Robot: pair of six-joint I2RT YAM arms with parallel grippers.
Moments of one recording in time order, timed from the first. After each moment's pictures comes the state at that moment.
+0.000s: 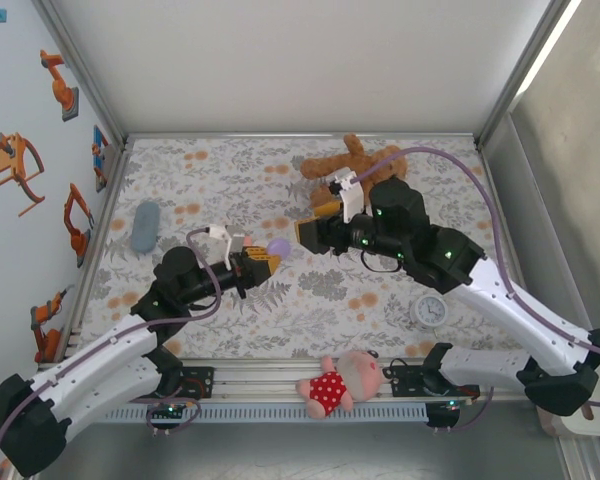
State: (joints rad) left arm -0.72 0.80 0.41 0.31 0.48 -0.45; right arm 0.91 1.11 1.30 -0.56 -0.14 0.36
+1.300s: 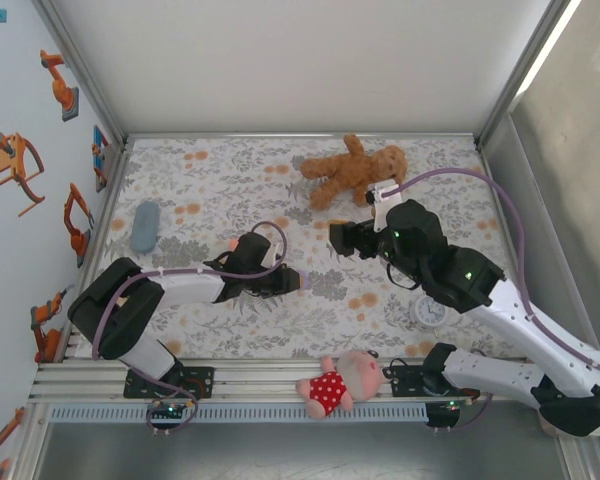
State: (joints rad) left arm -0.78 1.56 0.62 0.14 0.44 -0.86; right arm 0.89 0.96 1.16 -0.66 0.27 0.35
